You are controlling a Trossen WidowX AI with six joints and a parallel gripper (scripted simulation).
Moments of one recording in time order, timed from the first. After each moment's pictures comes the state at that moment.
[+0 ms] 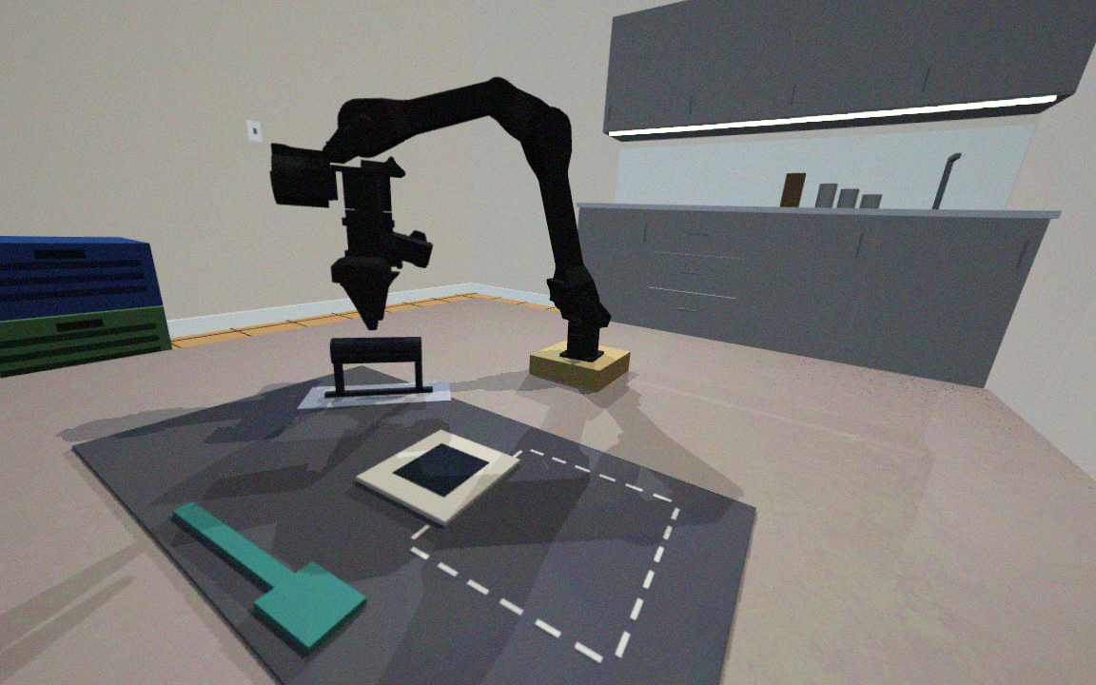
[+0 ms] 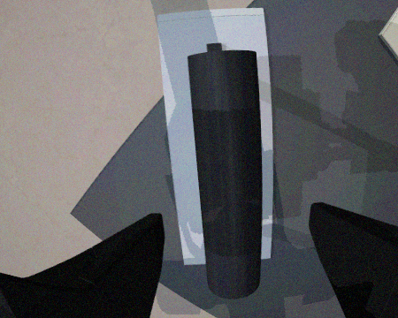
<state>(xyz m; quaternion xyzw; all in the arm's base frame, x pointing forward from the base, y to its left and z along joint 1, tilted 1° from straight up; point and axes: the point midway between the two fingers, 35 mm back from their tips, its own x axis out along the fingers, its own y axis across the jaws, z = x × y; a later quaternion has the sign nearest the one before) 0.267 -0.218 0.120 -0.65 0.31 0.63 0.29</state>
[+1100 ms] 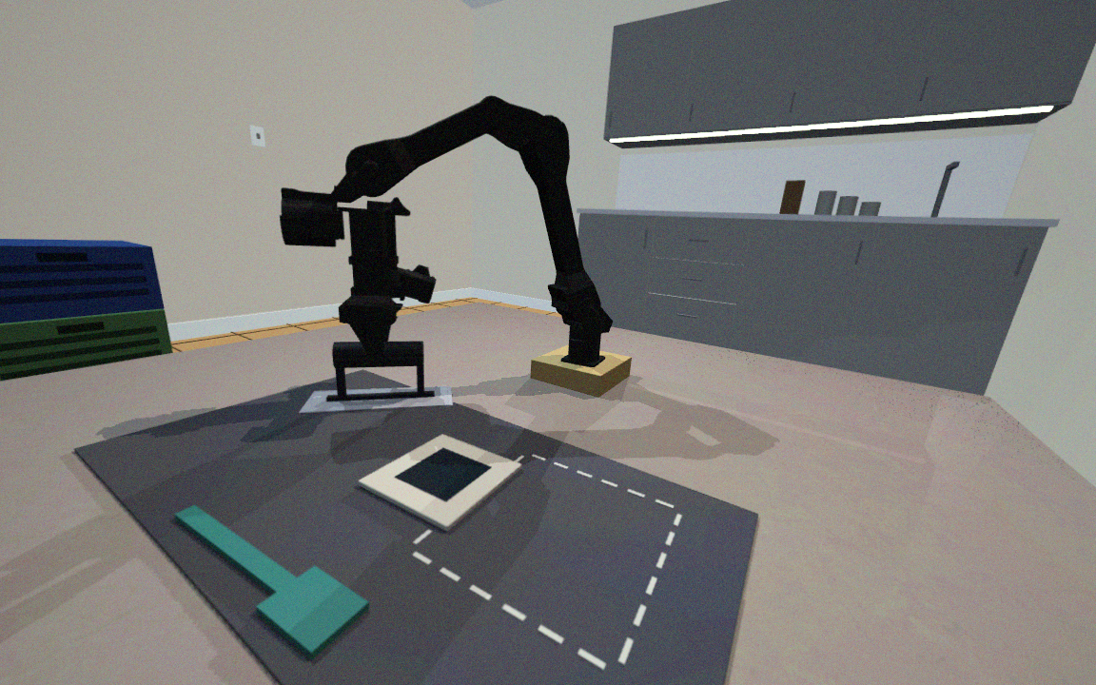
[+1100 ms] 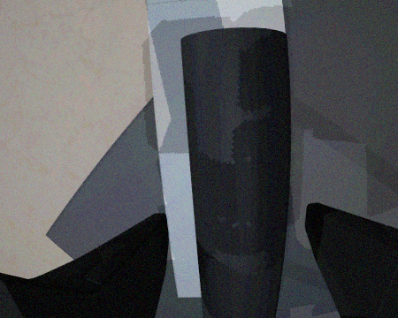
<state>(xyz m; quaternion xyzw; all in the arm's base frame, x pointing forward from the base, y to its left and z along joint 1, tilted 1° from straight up) 0.268 -0.220 0.078 -0.65 0.31 0.63 0.29</state>
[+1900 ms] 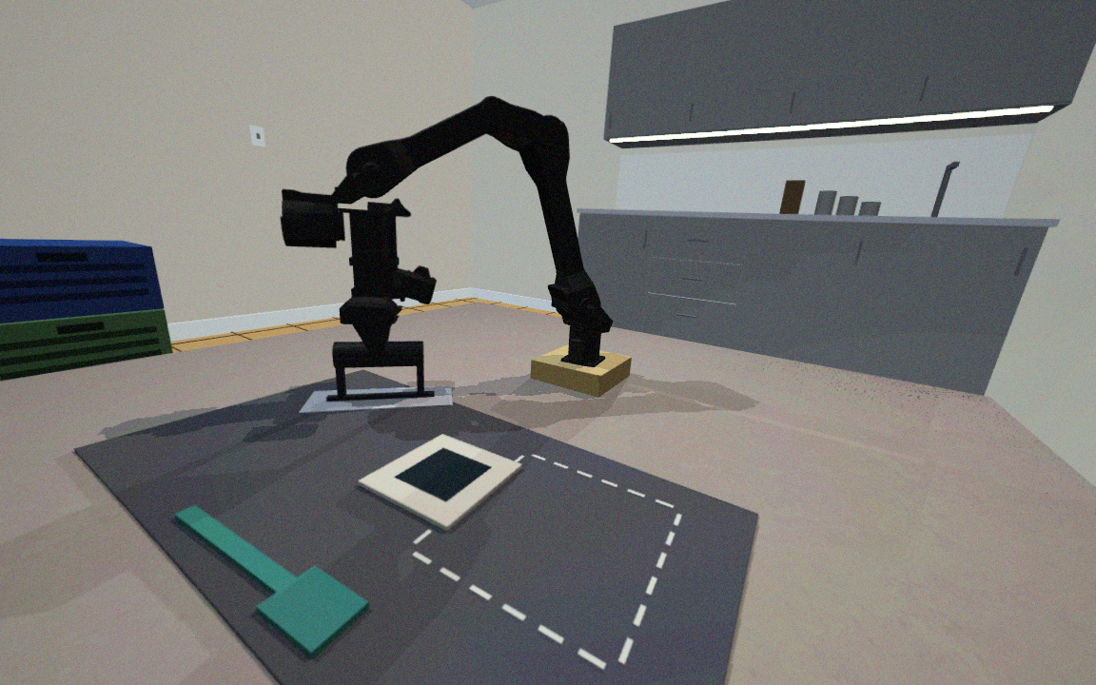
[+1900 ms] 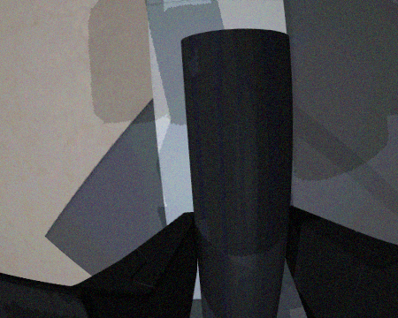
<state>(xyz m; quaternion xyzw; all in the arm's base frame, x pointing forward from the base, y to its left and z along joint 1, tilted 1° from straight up) 0.268 -0.220 0.076 -0.65 0.30 0.63 0.29</state>
